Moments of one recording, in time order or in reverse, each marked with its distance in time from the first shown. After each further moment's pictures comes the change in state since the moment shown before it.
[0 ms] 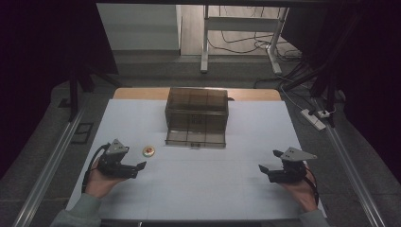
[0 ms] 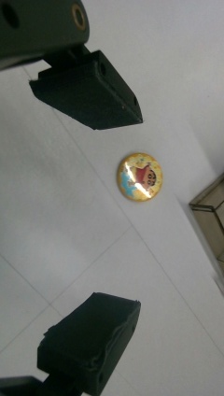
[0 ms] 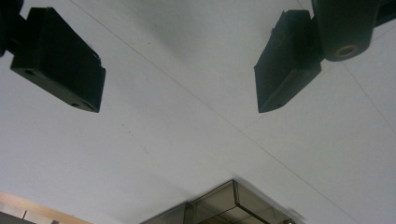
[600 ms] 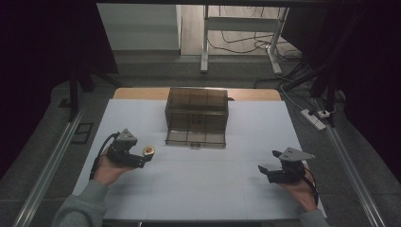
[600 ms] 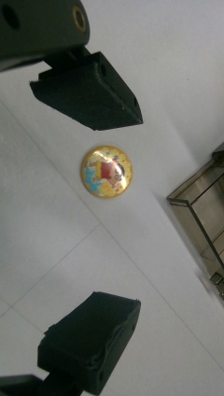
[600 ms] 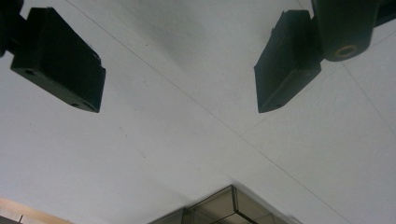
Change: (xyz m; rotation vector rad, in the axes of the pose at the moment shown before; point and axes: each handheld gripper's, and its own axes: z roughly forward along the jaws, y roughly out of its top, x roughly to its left) left arm 0.009 0.032 0.022 0.050 -0.047 0.011; right arm 0.001 0.000 0.003 0.018 0.003 -0.010
